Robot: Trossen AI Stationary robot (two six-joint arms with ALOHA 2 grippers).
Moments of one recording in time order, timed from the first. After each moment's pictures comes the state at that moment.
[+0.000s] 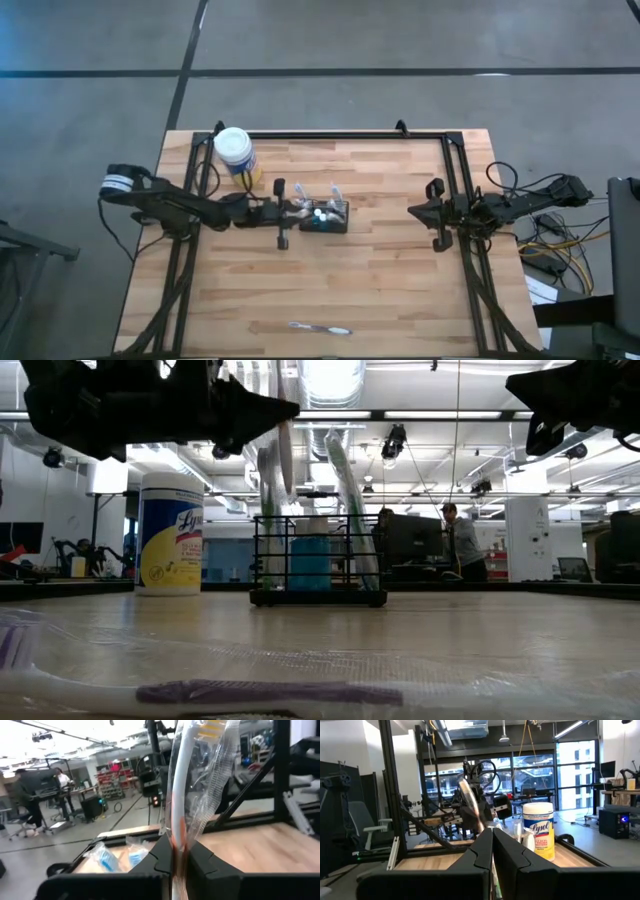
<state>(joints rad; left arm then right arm) -0.06 1.42 0.44 1.14 -0.12 0.19 0.27 0.30 0.03 0.53 0.31 0.04</state>
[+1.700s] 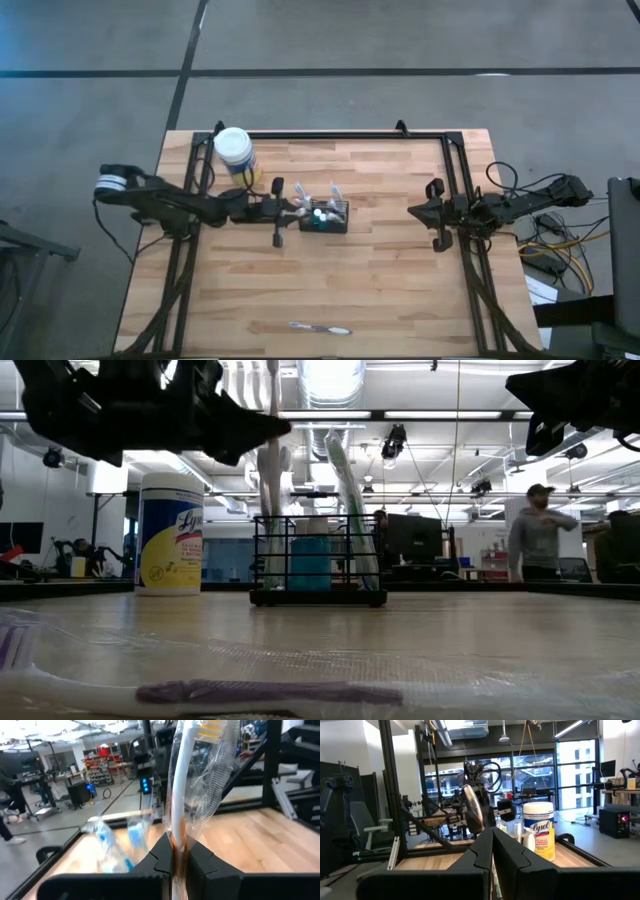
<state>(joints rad) -0.01 1.36 0.41 1.03 -0.02 0.15 0.27 0.30 0.03 0.53 0.31 0.05</state>
